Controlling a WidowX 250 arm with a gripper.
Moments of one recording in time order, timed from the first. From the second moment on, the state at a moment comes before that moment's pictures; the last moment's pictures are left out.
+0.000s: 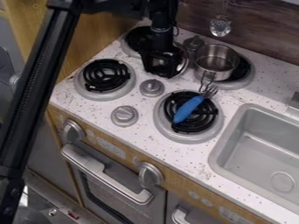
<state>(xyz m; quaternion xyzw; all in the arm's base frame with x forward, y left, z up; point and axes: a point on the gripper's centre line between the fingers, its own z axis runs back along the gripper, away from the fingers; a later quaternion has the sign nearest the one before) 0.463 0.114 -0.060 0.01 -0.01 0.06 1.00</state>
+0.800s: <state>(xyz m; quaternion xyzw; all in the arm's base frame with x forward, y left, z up) 0.462 0.105 -0.048 0.05 -0.11 0.11 0.99</state>
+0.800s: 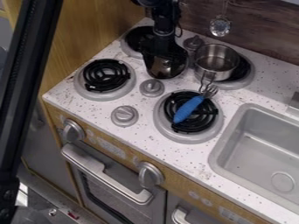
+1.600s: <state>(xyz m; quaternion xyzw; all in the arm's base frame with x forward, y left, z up) 0.492 0.109 -0.027 0.04 -0.19 0.16 0.97</state>
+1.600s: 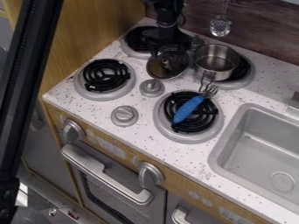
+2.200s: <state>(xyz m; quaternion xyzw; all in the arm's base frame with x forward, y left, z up) 0.493 0.112 -0.043 0.02 -0.16 0.17 0.97</state>
